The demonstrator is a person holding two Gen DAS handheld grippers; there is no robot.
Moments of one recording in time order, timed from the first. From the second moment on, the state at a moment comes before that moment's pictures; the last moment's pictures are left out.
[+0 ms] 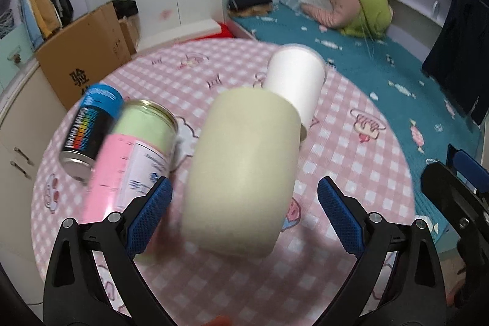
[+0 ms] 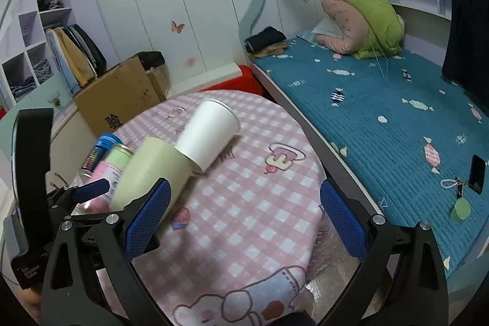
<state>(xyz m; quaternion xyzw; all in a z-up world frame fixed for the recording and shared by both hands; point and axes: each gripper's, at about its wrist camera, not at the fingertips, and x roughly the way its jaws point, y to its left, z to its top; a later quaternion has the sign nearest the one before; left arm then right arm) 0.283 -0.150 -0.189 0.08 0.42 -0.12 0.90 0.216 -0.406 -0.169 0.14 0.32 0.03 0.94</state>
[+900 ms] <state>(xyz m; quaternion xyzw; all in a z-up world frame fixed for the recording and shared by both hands) 0.185 -0.097 -0.202 0.00 0.46 -0.10 0.88 0.180 -0.362 -0.187 0.13 0.37 0.06 0.92</state>
